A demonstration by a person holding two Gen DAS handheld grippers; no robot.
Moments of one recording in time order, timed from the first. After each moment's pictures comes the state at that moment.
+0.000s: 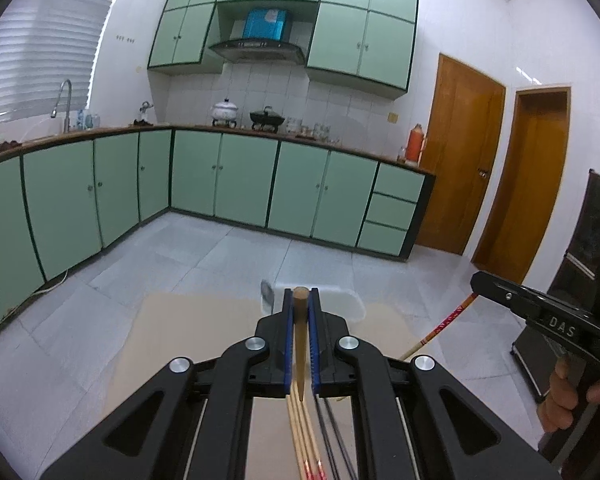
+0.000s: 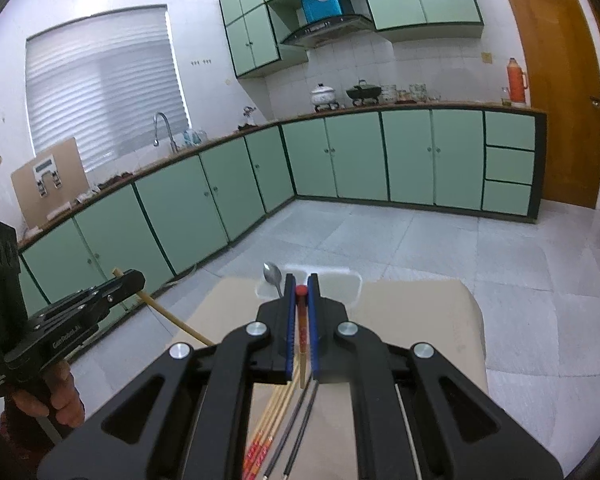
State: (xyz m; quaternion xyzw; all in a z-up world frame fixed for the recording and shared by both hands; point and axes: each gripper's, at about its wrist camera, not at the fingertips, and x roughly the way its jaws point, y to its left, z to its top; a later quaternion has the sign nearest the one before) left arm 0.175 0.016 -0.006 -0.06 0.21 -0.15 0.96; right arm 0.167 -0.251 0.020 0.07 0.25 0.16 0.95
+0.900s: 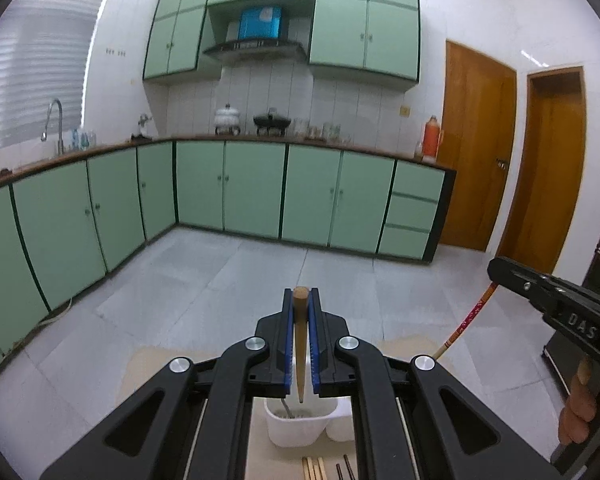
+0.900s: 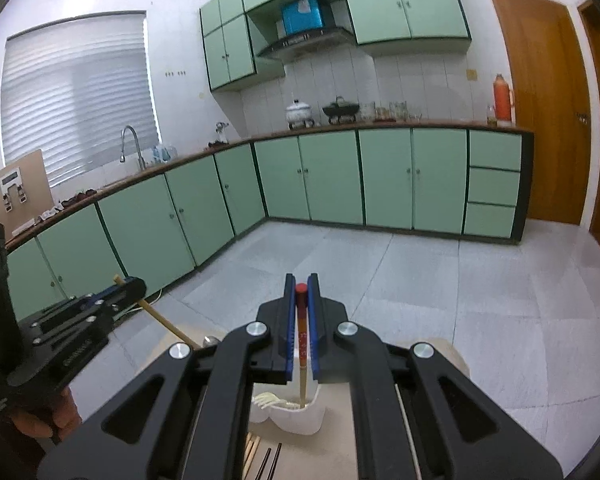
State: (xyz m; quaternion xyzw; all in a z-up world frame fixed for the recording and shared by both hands) left arm 0.317 -0.030 -0.016 -0.02 0.22 -0.12 0.97; right arm 0.294 -0.261 0.007 0.05 0.23 0.11 0.97
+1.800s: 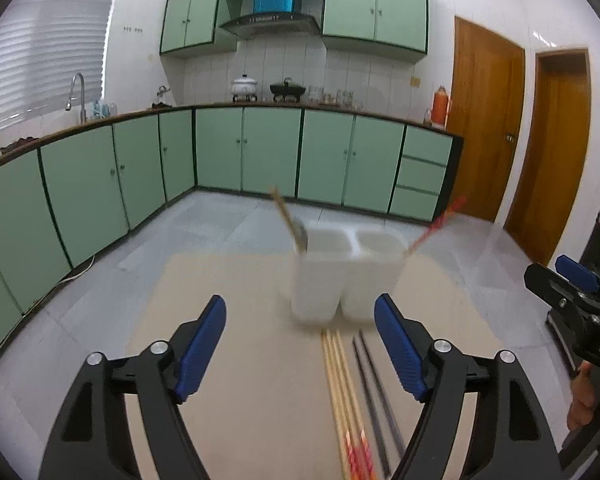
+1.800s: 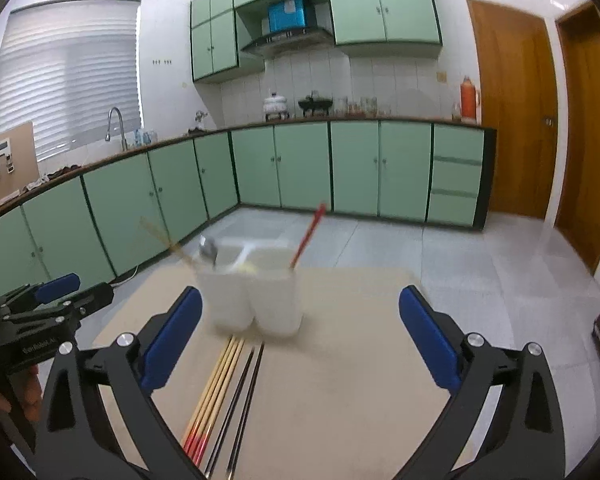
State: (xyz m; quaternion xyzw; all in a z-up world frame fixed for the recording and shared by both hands) left arm 0.175 0.006 -0.085 -0.01 0.27 -0.09 0.96; right arm 0.132 -0.248 -0.069 0.03 0.23 0.05 0.97
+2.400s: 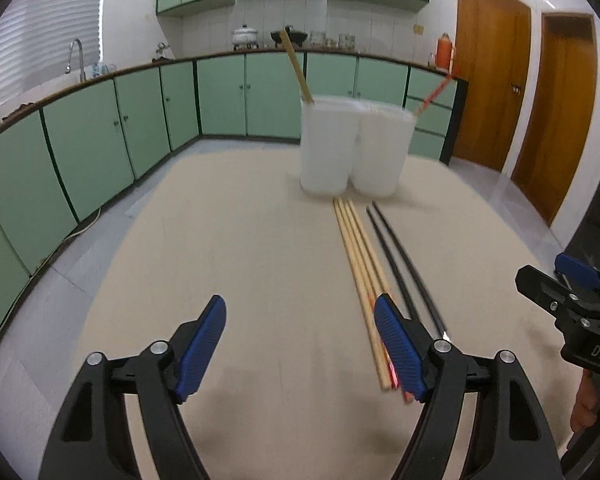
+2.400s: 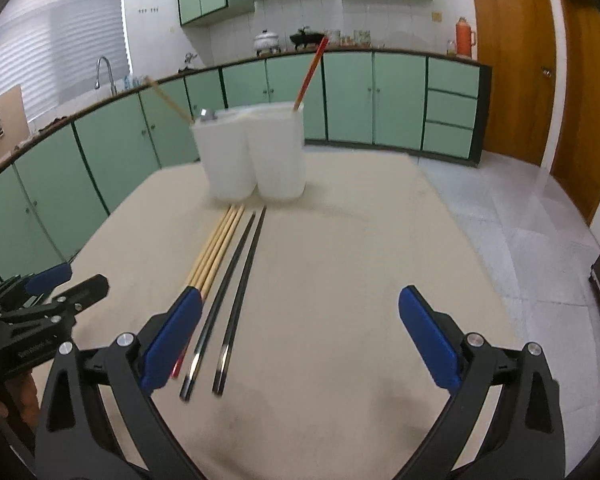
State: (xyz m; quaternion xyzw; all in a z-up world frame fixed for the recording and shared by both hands) left arm 0.117 0.016 -0.185 0.02 0.35 -0.08 0.93; right arm 0.075 -0.219 -0.171 0.03 0.34 0.04 0.94
